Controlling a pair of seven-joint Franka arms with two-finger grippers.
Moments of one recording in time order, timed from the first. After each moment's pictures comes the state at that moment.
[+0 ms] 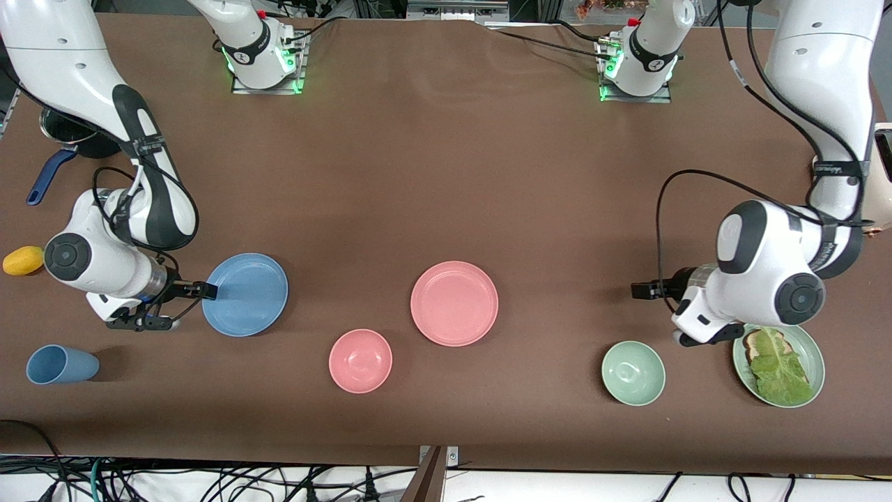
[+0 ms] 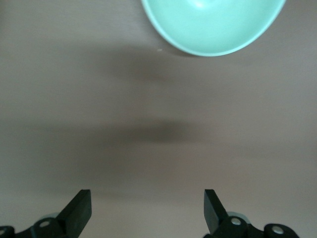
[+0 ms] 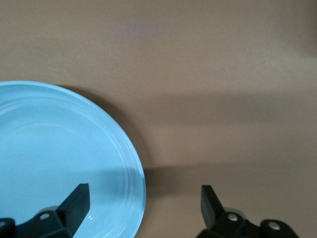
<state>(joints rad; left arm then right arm) 0.12 0.67 -0.24 -1.39 0.03 1.75 -0.23 -0.08 0.64 0.03 -1.71 -0.07 2.31 0.02</state>
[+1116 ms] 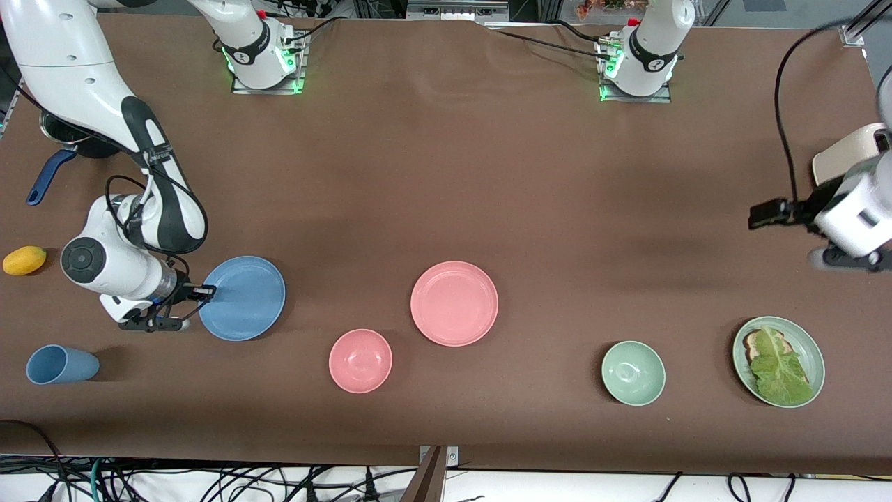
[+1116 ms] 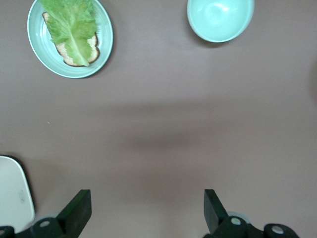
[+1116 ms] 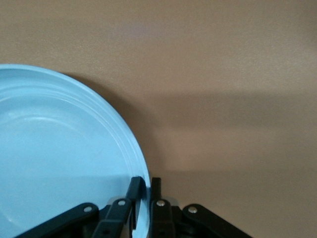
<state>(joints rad) 0.06 0.21 -0.03 -1.44 0.01 1.51 0.05 -0.08 0.67 0.04 -1.71 -0.07 2.34 0.01</state>
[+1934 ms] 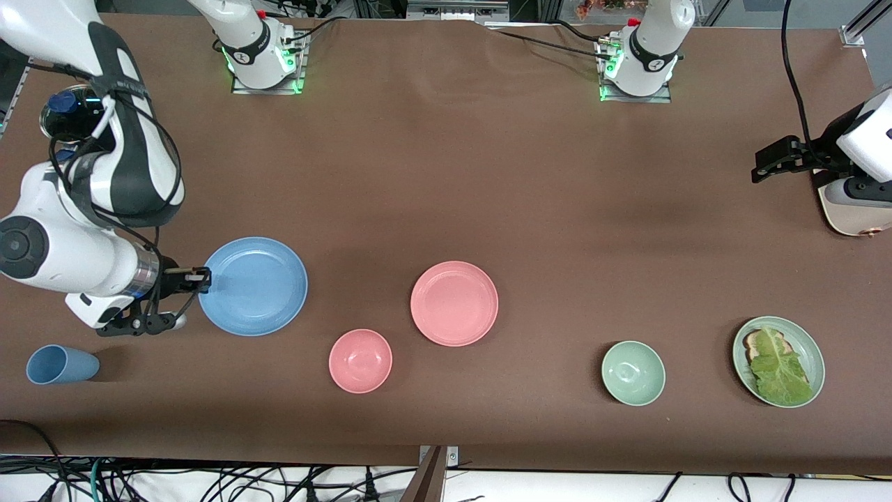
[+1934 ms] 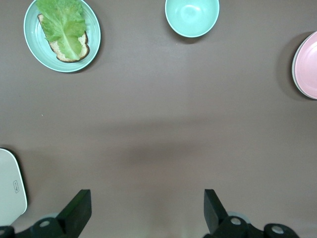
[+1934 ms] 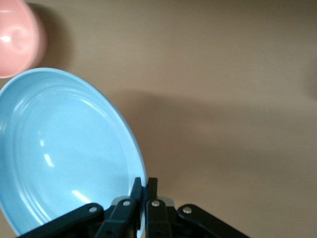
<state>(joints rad) 0.02 0.07 -0.01 -1.52 -0.02 1.49 0.05 -0.07 0.54 0.24 -1.38 -0.07 1.83 0.01</state>
